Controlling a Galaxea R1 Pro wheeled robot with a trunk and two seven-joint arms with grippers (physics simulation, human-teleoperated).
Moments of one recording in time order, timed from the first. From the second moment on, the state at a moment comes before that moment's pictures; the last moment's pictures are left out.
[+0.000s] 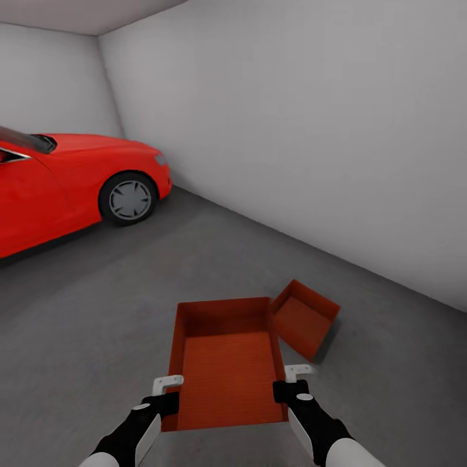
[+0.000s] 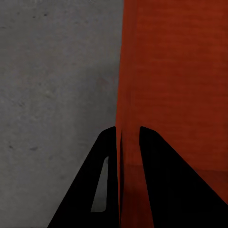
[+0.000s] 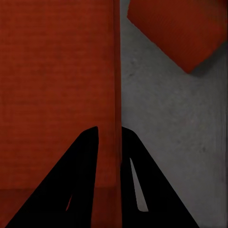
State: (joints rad) left arm -0.52 -0.06 0.02 -0.41 0.10 0.14 0.09; right arm -0.57 0.13 0.02 -0.37 0.08 0.07 -0.13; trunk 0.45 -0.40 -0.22
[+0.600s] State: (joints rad) left arm -0.52 -0.06 0.02 -0.41 0.10 0.14 0.09; right arm -0.57 0.13 0.01 -0.37 0.08 0.07 -0.13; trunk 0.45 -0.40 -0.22
